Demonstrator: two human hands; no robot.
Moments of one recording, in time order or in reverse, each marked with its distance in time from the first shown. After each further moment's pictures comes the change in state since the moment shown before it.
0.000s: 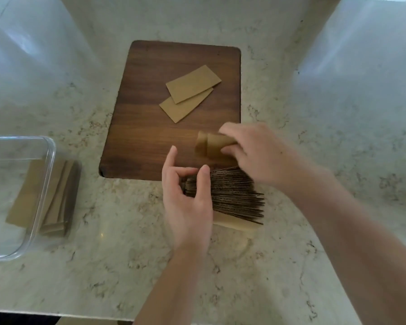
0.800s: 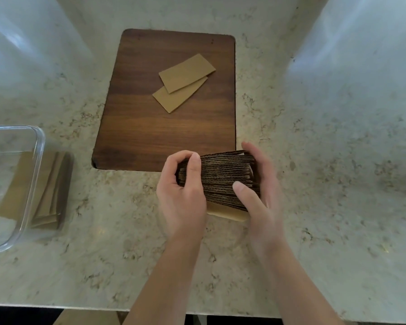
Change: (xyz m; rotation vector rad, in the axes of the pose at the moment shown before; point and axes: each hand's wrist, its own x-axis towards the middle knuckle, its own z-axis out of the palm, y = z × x) left_hand -0.001 0.005 0.000 -0.062 0.008 -0.020; right_hand -0.098 -0.041 0.073 1.144 0.557 0.302
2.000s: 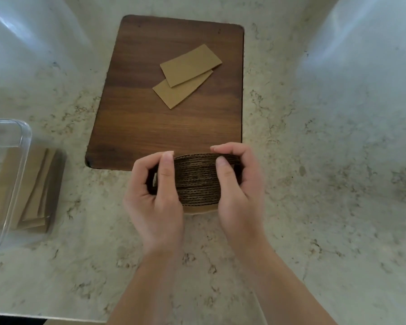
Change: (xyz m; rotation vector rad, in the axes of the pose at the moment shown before) left_hand 0.015 -0.001 -0.025 0.044 0.121 0.233; right_hand 0.026 0.003 0.047 -0.153 0.137 -0.053
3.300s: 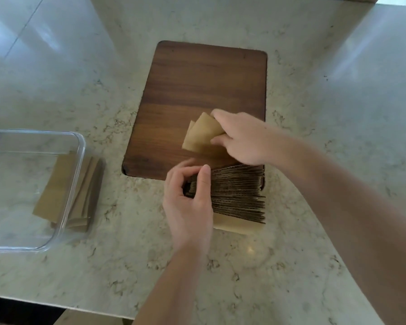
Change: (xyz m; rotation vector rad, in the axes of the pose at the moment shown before) left_hand 0.008 -0.002 -0.003 0.022 -0.075 -0.245; right_hand 0.131 -0.049 0.031 -1.062 -0.878 -0.227
